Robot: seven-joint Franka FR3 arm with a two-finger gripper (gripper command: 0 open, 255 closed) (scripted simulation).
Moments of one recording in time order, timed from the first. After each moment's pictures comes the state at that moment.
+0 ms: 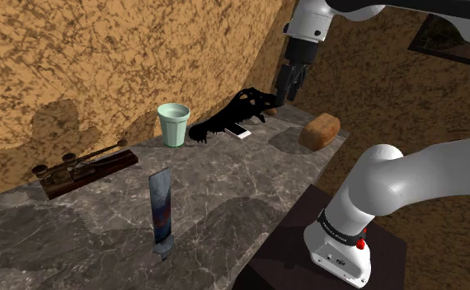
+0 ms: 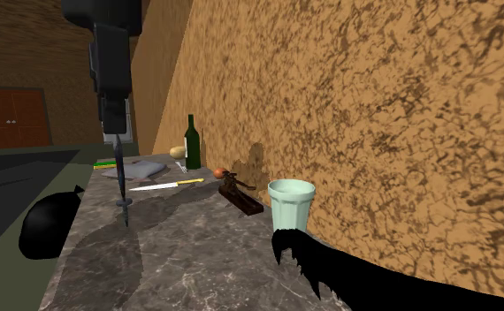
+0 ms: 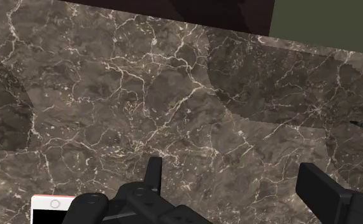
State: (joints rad) arm 0.01 -0.78 0.01 -2.37 0.11 1.54 -0.06
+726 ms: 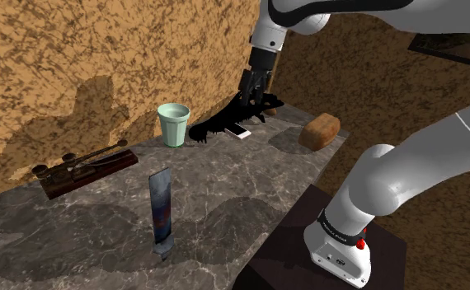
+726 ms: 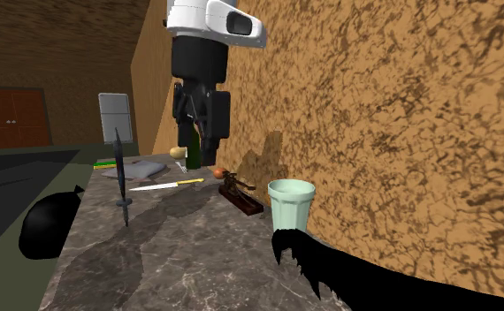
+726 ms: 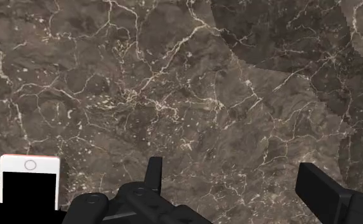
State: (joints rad) arm 0.01 -0.45 -0.01 -2.27 0.16 1.76 -0.11
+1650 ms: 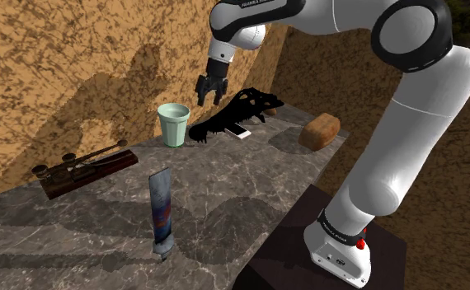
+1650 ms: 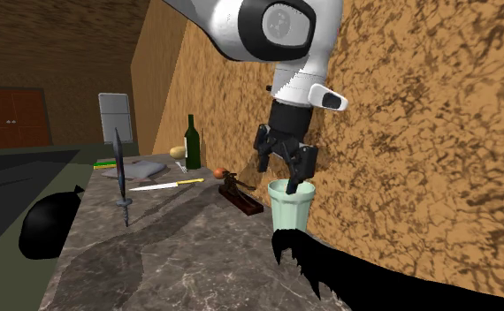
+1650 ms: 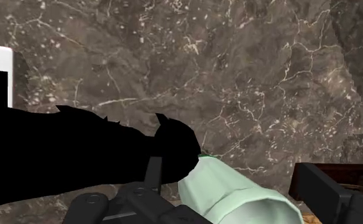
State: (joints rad) arm 0.02 0.10 -0.03 -1.89 0.26 1.92 -0.18
